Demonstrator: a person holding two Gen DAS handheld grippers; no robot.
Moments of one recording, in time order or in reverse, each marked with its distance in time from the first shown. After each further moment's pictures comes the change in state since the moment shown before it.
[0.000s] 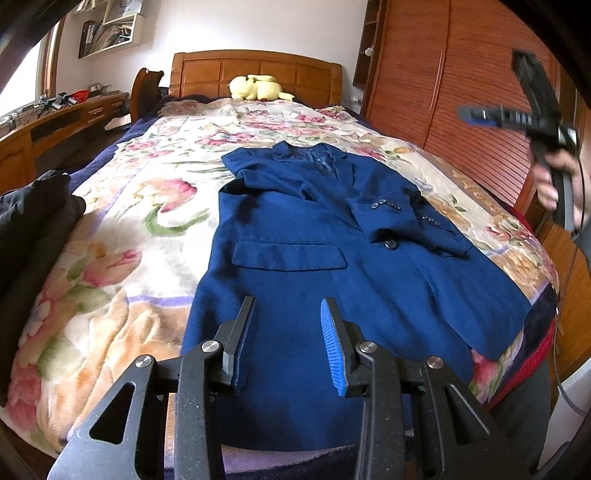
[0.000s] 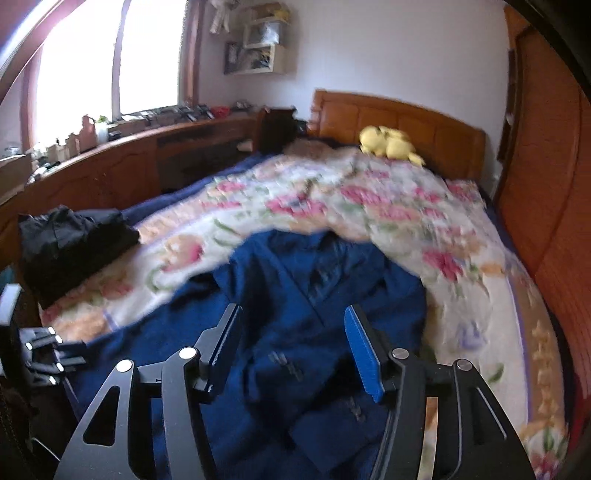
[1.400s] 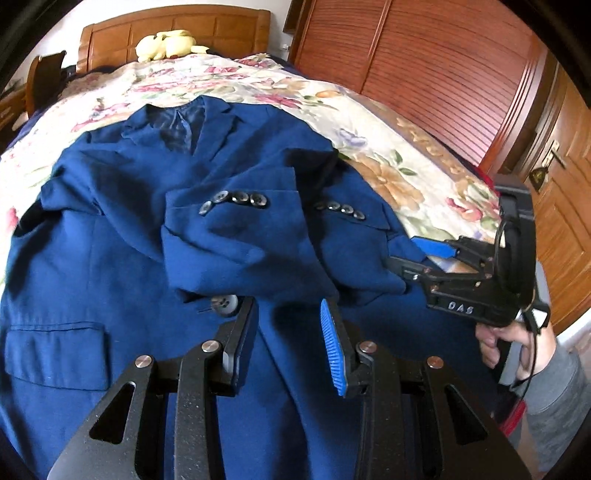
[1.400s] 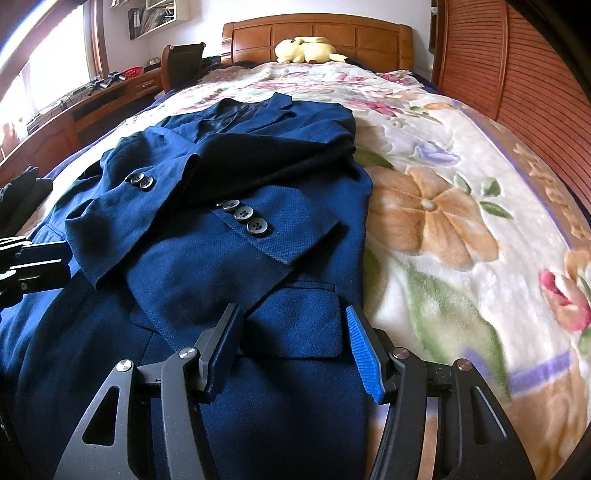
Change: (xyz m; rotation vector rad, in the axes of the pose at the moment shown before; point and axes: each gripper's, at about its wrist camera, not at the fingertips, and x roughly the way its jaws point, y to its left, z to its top) left arm 0.157 -0.162 0.067 0.088 0.206 -0.229; right arm 0.116 -0.057 -0.158 0.260 0.213 -0.136
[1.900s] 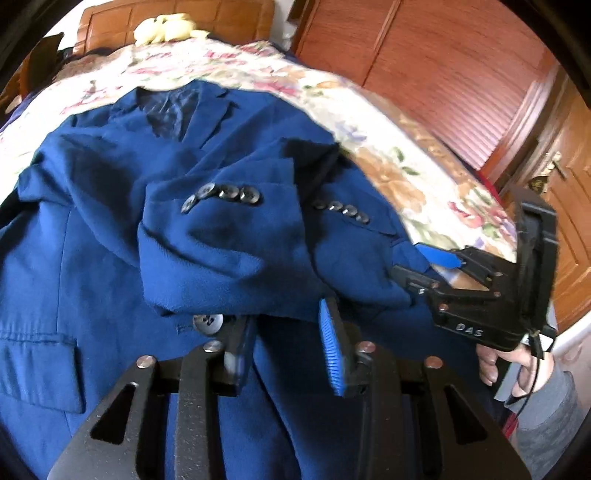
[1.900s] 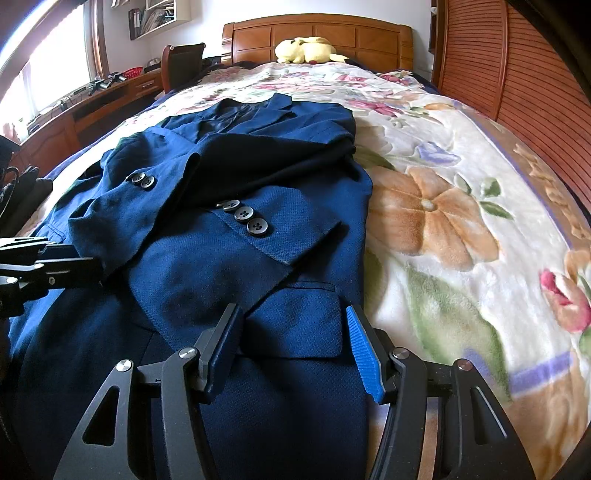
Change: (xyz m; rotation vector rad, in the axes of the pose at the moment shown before) left arm 0.025 0.004 0.011 -0.028 0.029 -0.052; right arm 0.001 0.000 0.001 -0.001 -0.001 0.001
